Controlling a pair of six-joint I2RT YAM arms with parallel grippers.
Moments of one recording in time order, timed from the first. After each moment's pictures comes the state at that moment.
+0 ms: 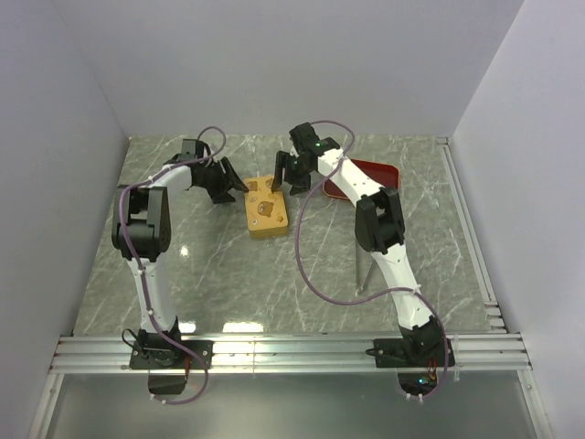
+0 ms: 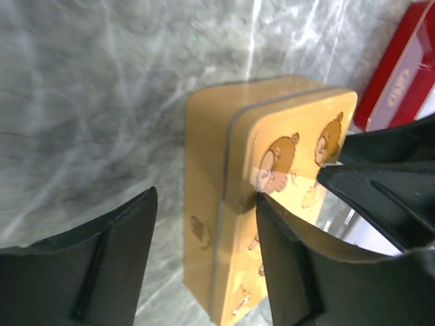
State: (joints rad) left arm -0.07 2.10 1.50 -0.38 0.54 -0.59; right arm 0.50 2.53 2.35 -0.85 -0.28 0.55
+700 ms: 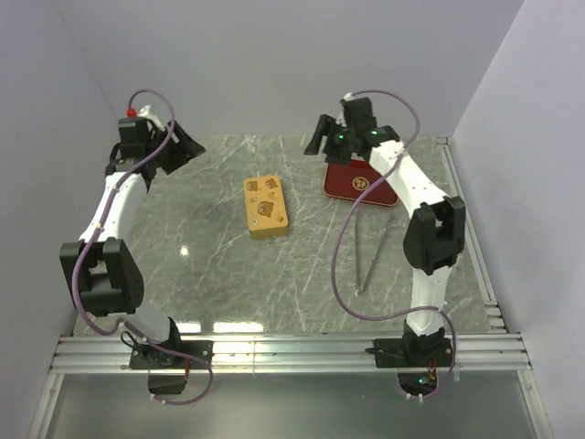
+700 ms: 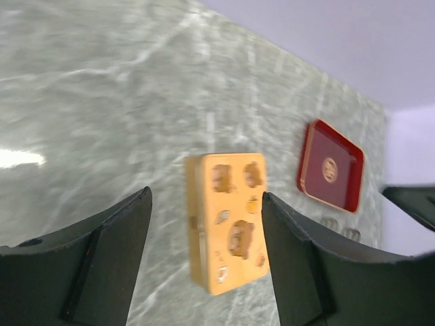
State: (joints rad) left arm 0.07 1.61 1.40 -0.31 0.36 -0.54; right arm 0.35 2.01 1.92 -0.60 -0.24 0.57
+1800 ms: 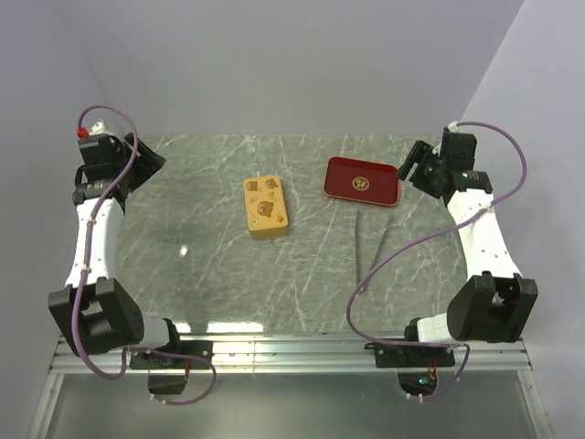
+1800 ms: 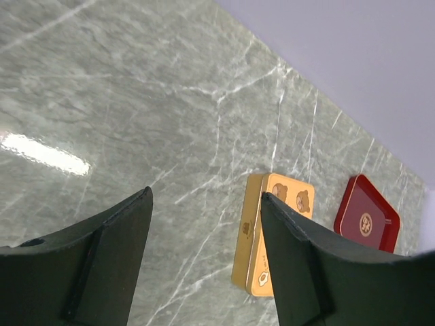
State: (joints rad) left arm 0.26 1.36 1.24 -0.39 0.22 -0.54; right arm -0.09 1.39 1.30 -0.61 -0.12 0.41
